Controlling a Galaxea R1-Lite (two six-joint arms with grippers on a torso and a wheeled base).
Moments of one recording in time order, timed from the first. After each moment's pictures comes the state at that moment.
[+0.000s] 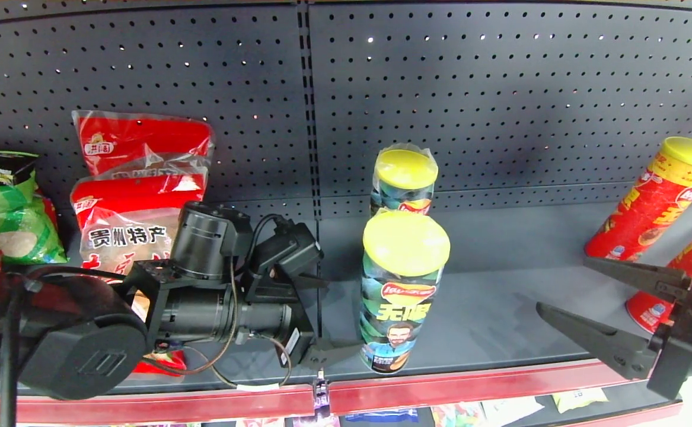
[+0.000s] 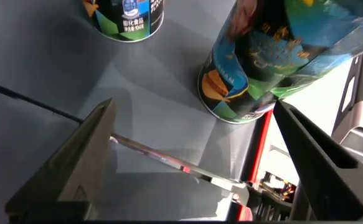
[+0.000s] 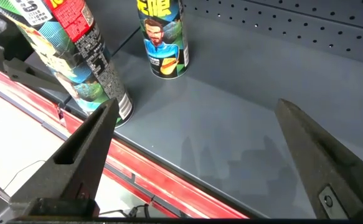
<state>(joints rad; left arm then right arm) -0.61 1.77 -0.77 -0.44 -0.46 0.26 0.55 1.06 -0.44 -0.42 0.03 -0.04</state>
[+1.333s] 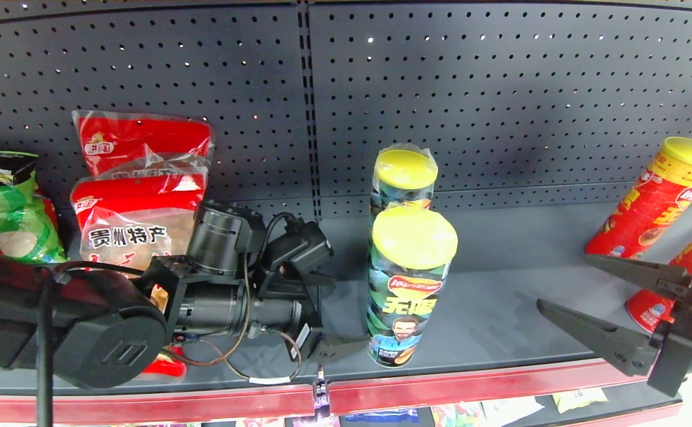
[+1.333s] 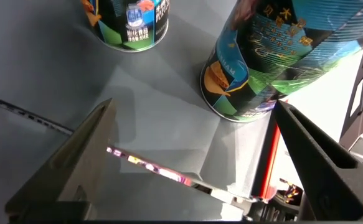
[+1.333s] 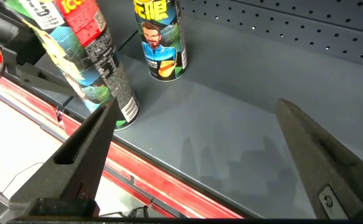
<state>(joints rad) -0.62 1.81 -0.81 -0.44 -0.45 0.27 0.55 1.06 -0.44 -0.42 0.03 -0.04</state>
